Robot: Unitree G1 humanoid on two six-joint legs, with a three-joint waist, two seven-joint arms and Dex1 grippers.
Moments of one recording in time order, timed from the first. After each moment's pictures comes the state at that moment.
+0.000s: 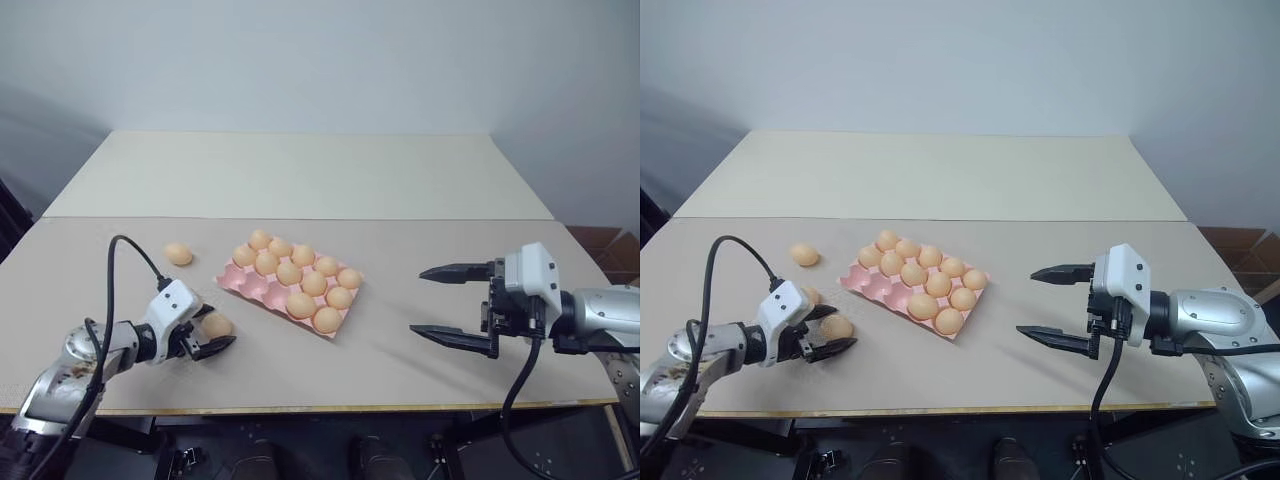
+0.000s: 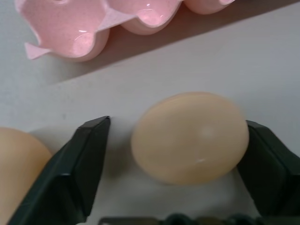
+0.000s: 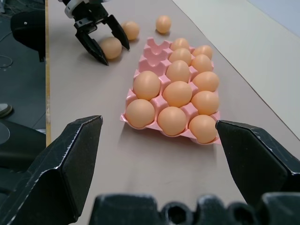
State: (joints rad) left arm -0.08 0.84 0.08 -0.18 -0.31 0.50 -0.89; right arm -0.16 -0.89 -0.23 -0.48 0.63 0.44 1.10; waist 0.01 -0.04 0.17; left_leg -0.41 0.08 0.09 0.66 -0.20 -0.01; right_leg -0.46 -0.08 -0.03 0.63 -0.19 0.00
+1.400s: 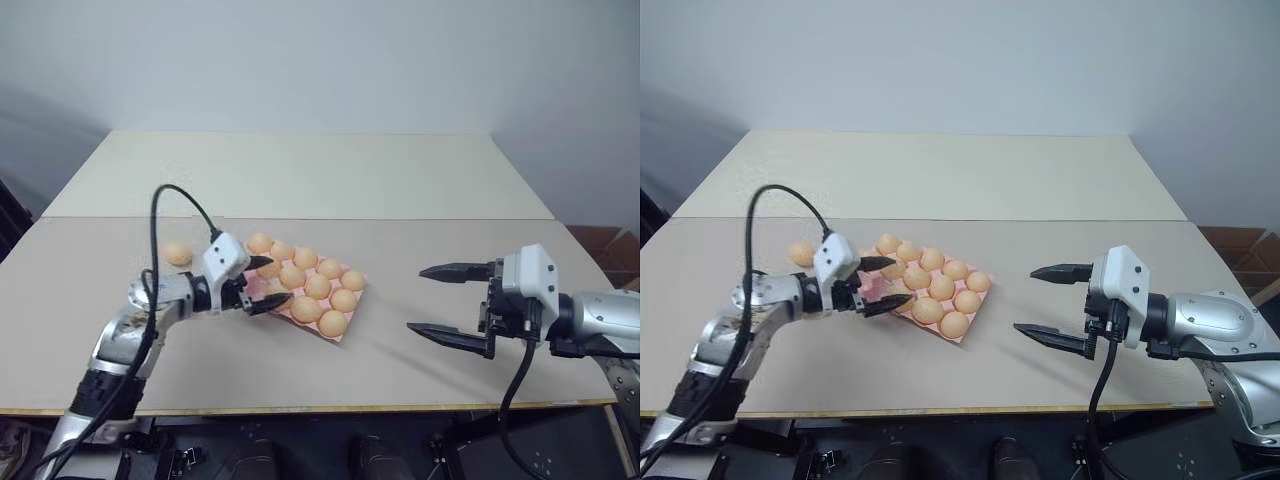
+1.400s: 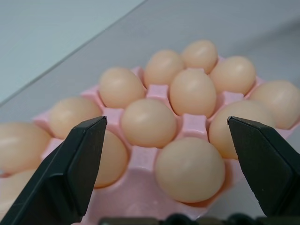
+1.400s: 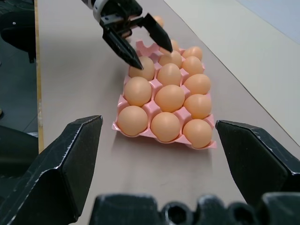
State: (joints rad) left arm -0.42 0.68 0.02 -0.11 -0.34 0.41 -0.96; right arm -0.14 -0.89 -0.23 -0.52 0.64 0.44 1.04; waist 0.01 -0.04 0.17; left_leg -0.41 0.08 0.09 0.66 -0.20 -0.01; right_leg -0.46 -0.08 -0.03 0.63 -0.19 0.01
